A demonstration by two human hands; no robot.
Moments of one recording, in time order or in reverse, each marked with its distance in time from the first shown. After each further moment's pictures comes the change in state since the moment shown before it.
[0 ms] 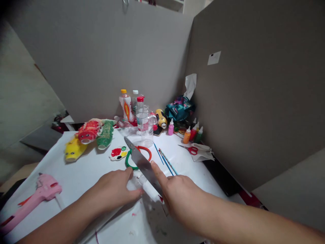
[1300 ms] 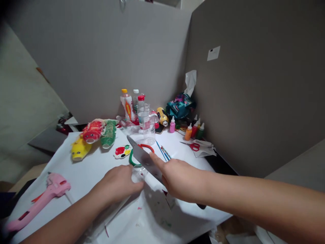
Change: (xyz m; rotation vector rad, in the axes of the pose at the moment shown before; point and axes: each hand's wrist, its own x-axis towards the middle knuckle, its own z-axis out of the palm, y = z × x) left_hand 0.006 -0.004 0.004 0.031 0.031 -0.054; right_hand 0.012 0.008 -0.013 0.028 0.158 -0.161
